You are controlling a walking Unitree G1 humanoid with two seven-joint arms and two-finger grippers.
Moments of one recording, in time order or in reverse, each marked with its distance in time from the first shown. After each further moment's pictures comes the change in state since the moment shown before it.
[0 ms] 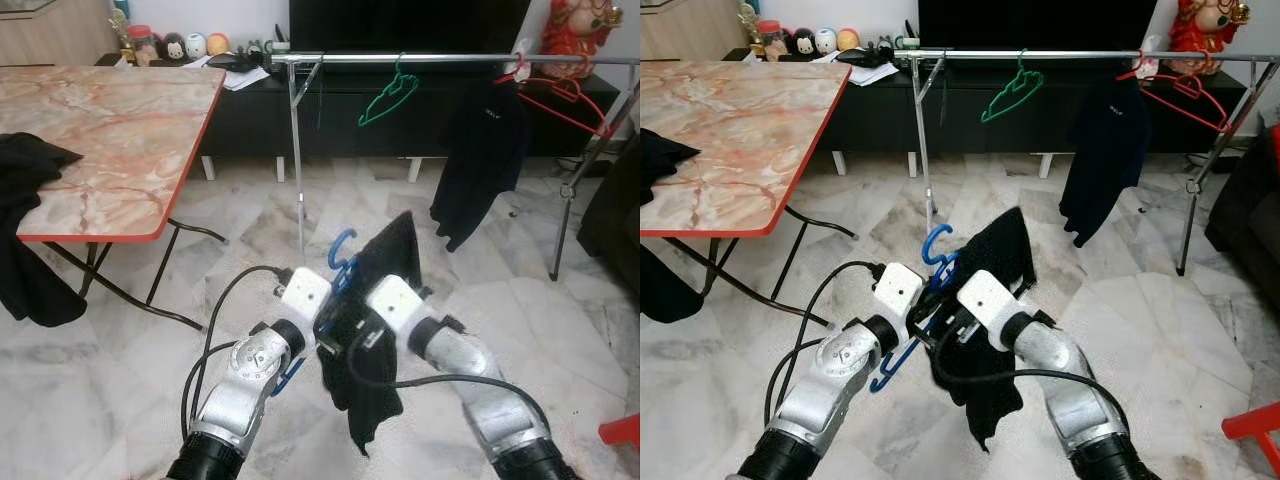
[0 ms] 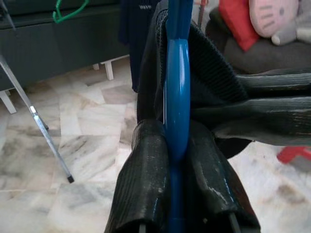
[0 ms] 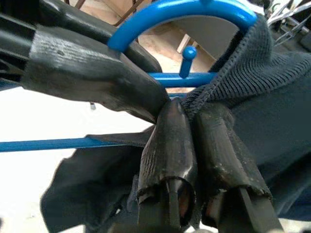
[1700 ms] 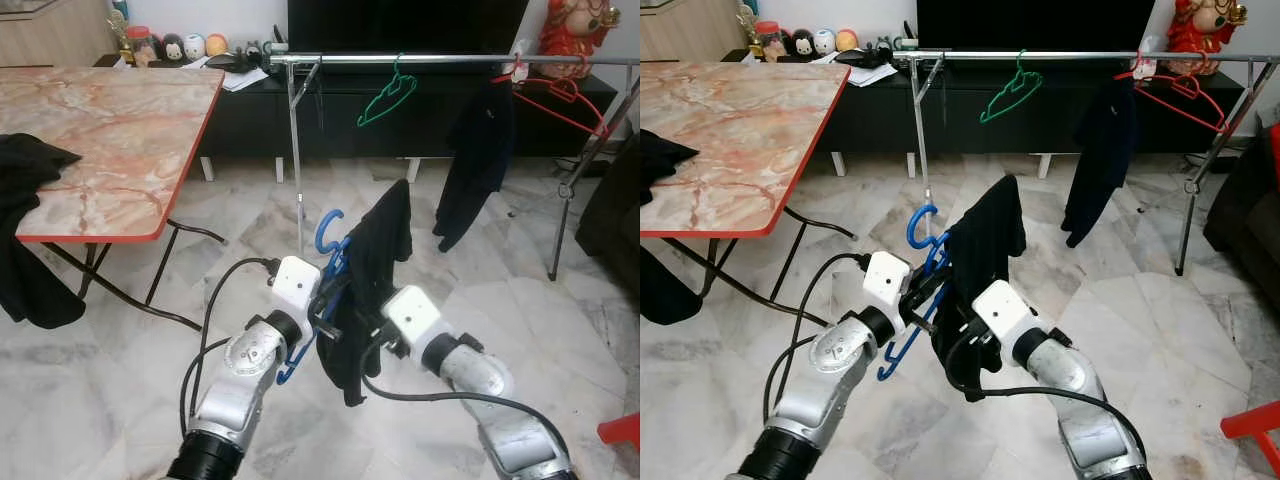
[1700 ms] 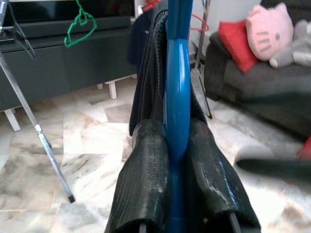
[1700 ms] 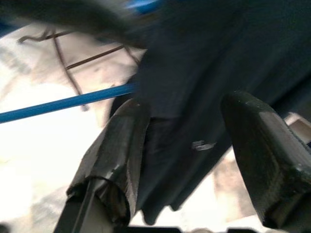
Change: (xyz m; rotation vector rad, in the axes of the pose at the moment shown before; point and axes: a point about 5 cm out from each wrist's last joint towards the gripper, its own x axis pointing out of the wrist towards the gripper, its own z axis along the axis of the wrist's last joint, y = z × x) left arm -0.007 0.014 0.006 0.015 -0.064 -0.011; right arm -0.029 -0.008 -0.008 0.089 0.034 -0.124
